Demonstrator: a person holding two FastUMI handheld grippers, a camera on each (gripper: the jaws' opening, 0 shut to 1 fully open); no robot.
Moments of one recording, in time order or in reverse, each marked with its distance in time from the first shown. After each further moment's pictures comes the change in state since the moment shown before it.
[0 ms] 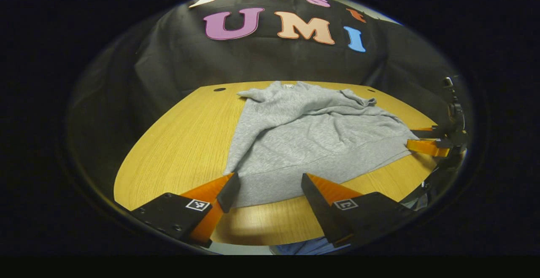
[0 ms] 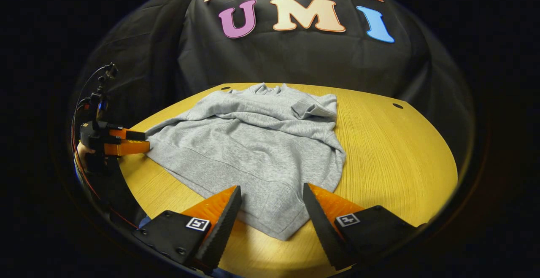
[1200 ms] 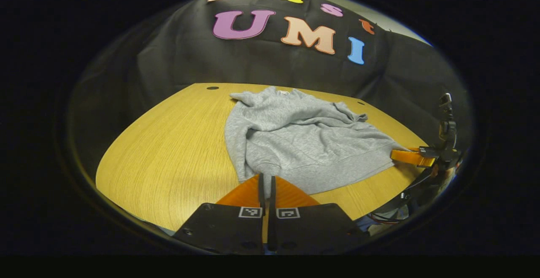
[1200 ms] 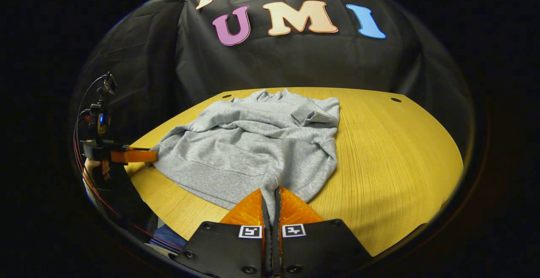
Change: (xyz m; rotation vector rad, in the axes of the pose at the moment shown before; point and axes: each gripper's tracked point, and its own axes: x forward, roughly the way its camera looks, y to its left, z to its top) left arm -0.003 -0.025 0.018 -0.115 -0.054 -0.096; right arm -0.017 0.021 0.017 0.091 -0.051 0.013
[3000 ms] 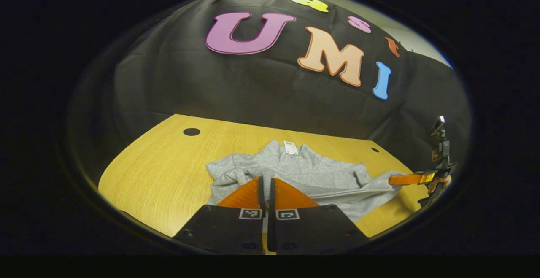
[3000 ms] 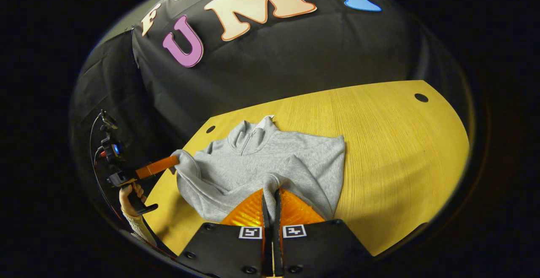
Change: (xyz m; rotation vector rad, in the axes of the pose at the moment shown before) left arm 0.169 0.018 0.203 -0.087 -0.151 -0.011; right arm 0.156 -0.075 0.165 0.251 0.140 0.099
